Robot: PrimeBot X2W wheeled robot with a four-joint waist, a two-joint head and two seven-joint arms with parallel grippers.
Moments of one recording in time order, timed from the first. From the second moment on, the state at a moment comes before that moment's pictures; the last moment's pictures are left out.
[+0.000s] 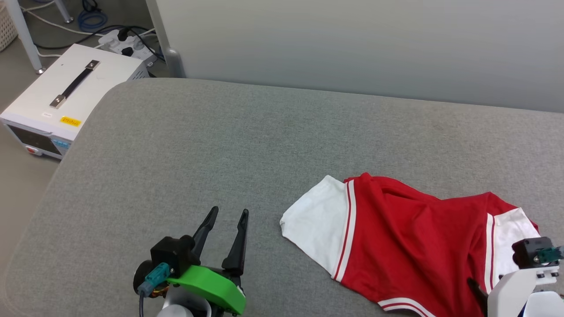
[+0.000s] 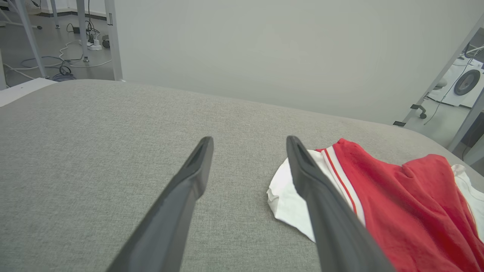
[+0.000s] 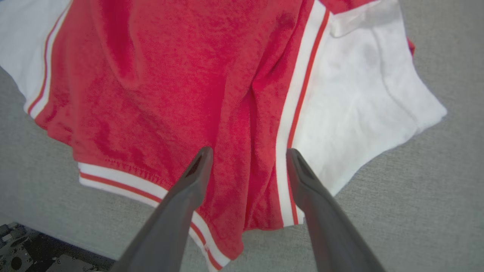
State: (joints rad) left arm -0.07 0.10 -0.25 0.24 -0.35 -0.13 -0.26; right arm 0.15 -0.23 -0.05 -0.12 0.27 0.13 0.70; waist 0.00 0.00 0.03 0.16
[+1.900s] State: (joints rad) left arm -0.22 0.19 -0.22 0.29 -0.45 -0.02 0.30; right arm 0.06 -0.25 -0.05 -0.02 0.19 0.13 0.22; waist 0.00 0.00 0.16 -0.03
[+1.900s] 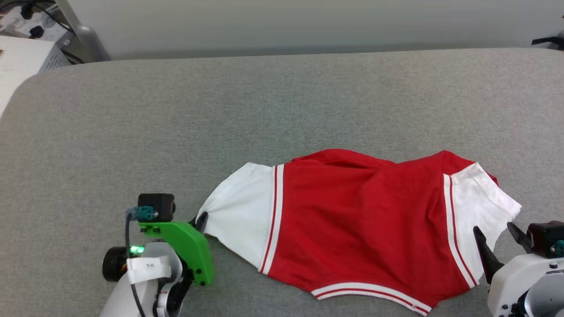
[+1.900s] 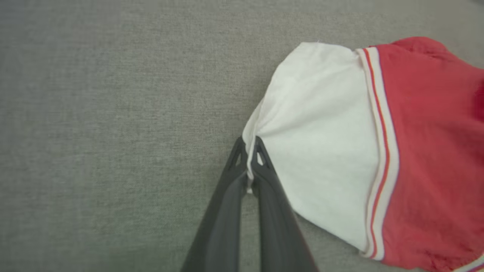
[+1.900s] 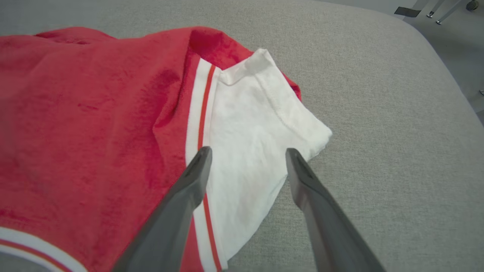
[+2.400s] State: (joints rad) left arm -0.01 0.24 -0.21 -0.05 -0.51 0.03 0.43; right arm 0.09 -0.27 -0.17 -0.05 0.16 0.13 0.57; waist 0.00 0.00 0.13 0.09
